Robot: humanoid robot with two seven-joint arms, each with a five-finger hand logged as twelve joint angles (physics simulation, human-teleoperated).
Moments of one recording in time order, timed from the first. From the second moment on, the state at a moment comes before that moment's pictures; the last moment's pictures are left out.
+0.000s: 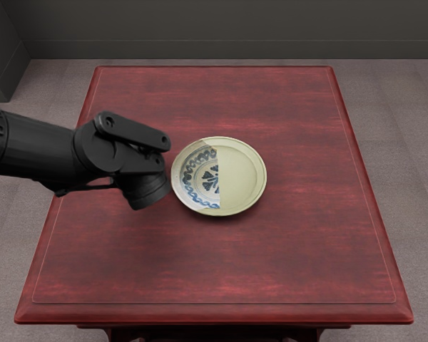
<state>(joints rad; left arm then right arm) -1.71 0.00 0.75 -1.29 -0.07 0.61 0.61 0.01 0.00 -0.07 0.16 0.04 -0.05 0.03</state>
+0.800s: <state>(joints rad) -1.88 0.00 0.77 -1.37 -0.16 0.61 0.61 0.01 0.00 -0.07 0.16 0.04 -0.05 0.03</state>
